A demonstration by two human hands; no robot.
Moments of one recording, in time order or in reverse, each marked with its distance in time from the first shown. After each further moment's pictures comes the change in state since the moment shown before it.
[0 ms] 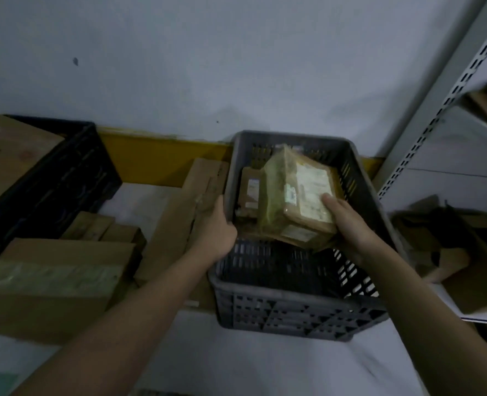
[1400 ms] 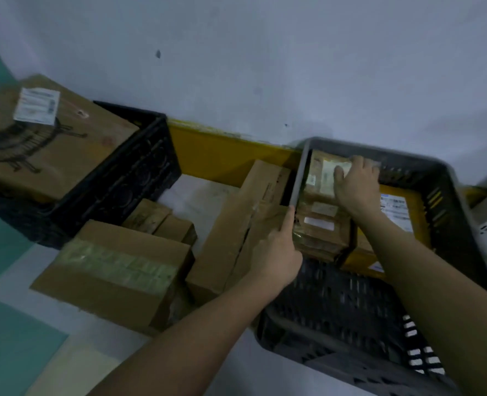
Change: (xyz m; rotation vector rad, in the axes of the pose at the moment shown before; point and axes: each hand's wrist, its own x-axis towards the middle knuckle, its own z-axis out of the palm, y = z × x) left_hand 0.005 -0.003 0.000 0.213 0.009 0.097; right_hand 0.139 -0.050 0.120 -1.057 0.355 -0.644
